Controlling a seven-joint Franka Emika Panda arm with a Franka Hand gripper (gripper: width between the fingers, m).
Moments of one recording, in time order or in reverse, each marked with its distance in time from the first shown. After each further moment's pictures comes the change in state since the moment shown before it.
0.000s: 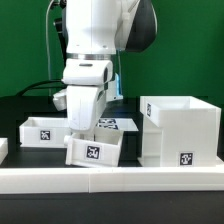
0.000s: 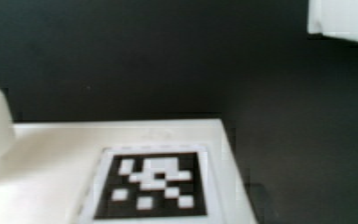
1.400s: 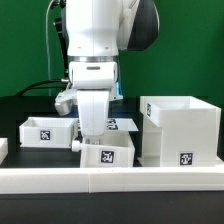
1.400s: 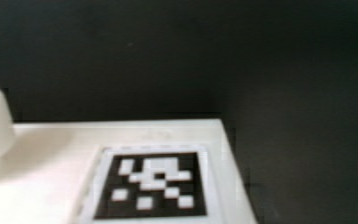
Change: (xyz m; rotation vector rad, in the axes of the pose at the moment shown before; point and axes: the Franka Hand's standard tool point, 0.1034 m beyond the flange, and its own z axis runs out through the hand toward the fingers) arm 0.008 0.011 0.003 0.021 0.030 -0.142
